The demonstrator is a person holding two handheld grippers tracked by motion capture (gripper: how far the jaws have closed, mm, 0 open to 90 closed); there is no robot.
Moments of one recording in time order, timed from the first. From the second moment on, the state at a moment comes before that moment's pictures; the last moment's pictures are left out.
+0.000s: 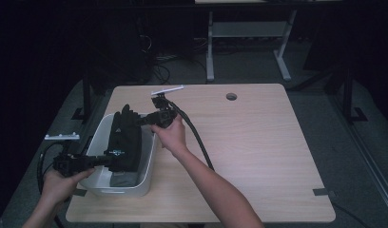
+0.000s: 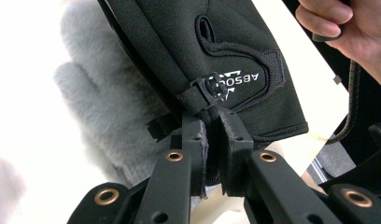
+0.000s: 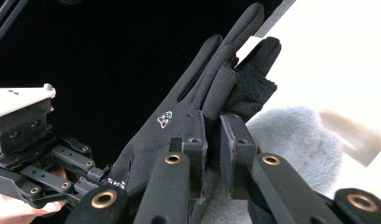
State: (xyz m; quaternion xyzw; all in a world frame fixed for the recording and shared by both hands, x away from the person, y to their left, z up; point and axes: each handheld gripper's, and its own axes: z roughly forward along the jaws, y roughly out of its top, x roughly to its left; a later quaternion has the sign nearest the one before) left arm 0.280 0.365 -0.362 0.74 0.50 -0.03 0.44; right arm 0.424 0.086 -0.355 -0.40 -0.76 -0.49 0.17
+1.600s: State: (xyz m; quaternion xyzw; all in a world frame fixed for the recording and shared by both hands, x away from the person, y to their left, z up) left arm 0.281 0.385 -0.375 0.73 0.55 -0.05 0.42; right arm 0.429 0.087 -0.385 -0.41 -0.77 -0.46 0.18
